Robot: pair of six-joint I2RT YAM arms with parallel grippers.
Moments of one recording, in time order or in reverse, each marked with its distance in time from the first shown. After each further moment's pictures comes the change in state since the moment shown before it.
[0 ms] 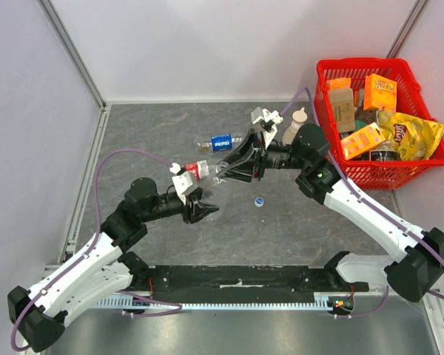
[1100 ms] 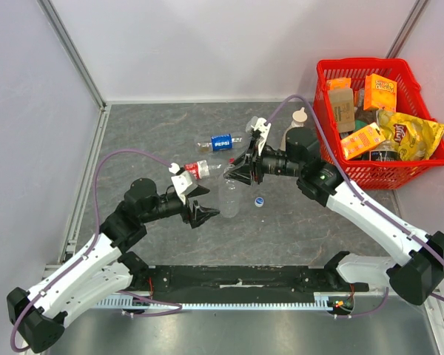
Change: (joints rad) left arm -0.001 -0.008 0.000 -0.028 -0.034 -0.002; right arm 0.006 -0.025 0.003 -0.365 0.243 -0.249
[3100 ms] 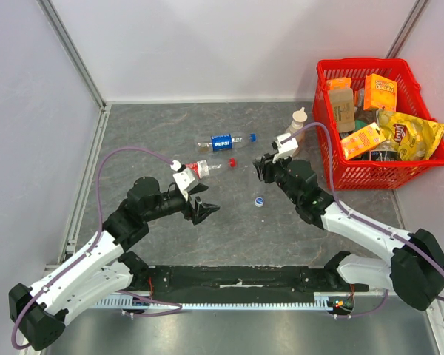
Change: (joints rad) left arm 0.000 0.030 0.000 0.013 -0.070 0.001; right arm 0.000 -0.040 -0.455 0.442 0.870 0.006
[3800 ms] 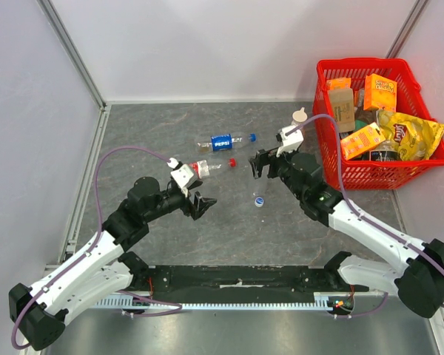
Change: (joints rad) left arm 0.000 0.000 0.000 -0.004 -0.131 -0.002; right arm 0.000 -0.061 0.097 -0.177 0.030 0.013
